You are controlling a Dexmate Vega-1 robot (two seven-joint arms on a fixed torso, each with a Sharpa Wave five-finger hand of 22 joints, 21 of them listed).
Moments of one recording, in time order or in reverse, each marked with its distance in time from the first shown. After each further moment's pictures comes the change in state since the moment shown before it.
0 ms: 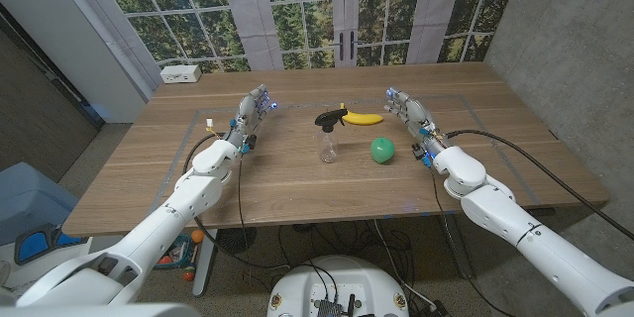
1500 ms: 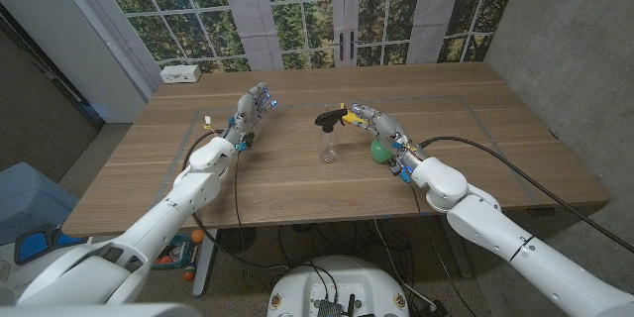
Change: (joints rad) left arm -0.051 -0.016 0.001 0.099 -0.023 -0.040 -0.103; left_hand 0.000 0.000 0.000 0.000 0.000 0.000 0.000 0.000 0.000 0.000 0.000 0.000 0.000 0.000 0.000 0.000 0.000 0.000 0.000 -0.010 0.000; right arm -0.037 -0.014 -0.095 -0.158 -0.058 -0.093 0.035; right_hand 0.106 -0.021 0.033 -0.041 0.023 -0.055 0.009 -0.006 0.000 -0.028 -0.005 -0.012 0.000 -0.007 0.000 -0.022 -0.019 0.011 -0.011 -0.009 -0.002
